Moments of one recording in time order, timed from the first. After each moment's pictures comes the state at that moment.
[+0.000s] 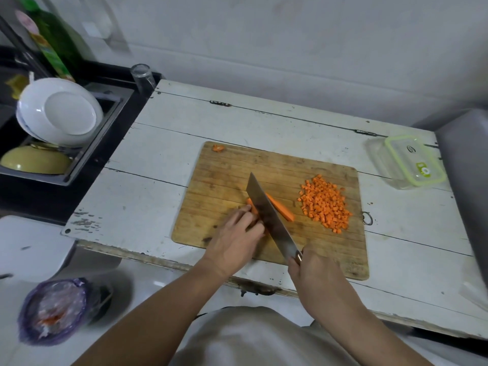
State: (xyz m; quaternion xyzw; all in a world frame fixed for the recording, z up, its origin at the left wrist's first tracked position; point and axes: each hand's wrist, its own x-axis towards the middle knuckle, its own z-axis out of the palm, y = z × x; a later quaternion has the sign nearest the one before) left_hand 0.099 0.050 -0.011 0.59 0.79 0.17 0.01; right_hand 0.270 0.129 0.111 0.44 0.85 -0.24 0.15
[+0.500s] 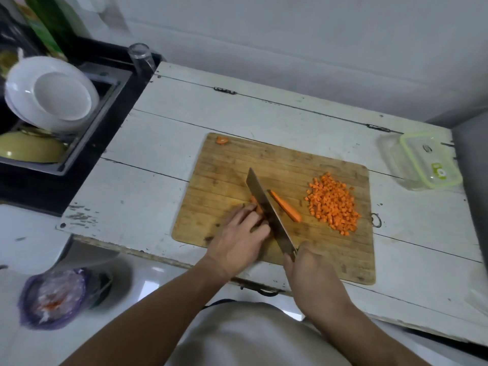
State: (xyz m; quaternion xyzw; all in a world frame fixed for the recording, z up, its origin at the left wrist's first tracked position) left_hand 0.093 0.050 -0.016 0.60 0.77 0.19 0.01; right_hand 0.245 0.133 0.076 0.45 0.85 -0.22 0.16
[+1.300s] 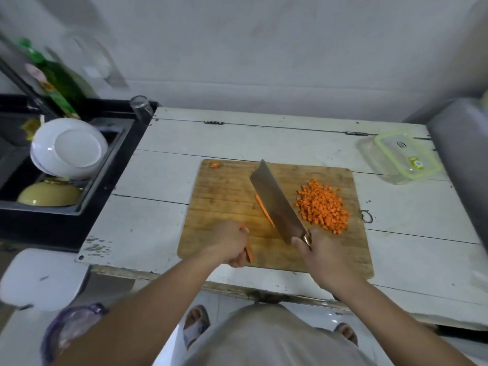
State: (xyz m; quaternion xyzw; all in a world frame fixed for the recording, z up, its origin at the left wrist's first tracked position) left_hand 0.080 0.073 0.059 0.21 0.84 0.19 0.46; right_hand 0.266 0.175 0.077 0.47 0.81 -0.36 0.03
